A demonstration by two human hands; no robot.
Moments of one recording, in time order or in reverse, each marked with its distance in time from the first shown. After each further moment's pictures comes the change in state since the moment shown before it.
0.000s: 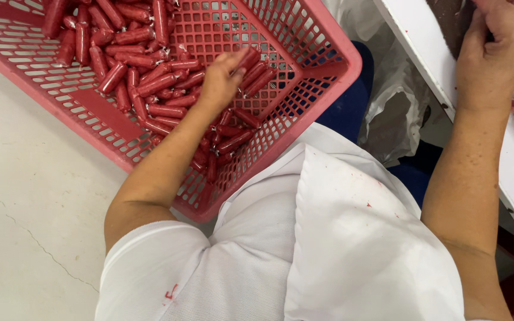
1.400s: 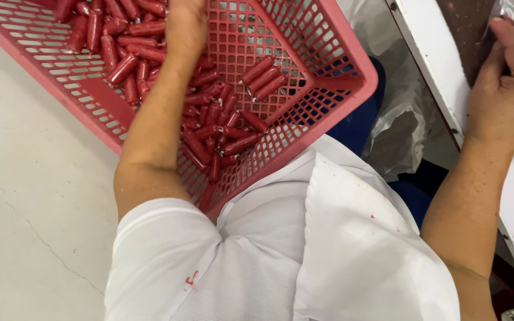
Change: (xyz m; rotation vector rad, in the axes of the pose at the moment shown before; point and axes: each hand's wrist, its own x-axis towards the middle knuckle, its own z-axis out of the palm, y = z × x) left_hand 0.082 -0.044 -0.094 0.768 0.381 0.632; right_hand 0.001 -0.005 0.008 0.140 -0.036 0.098
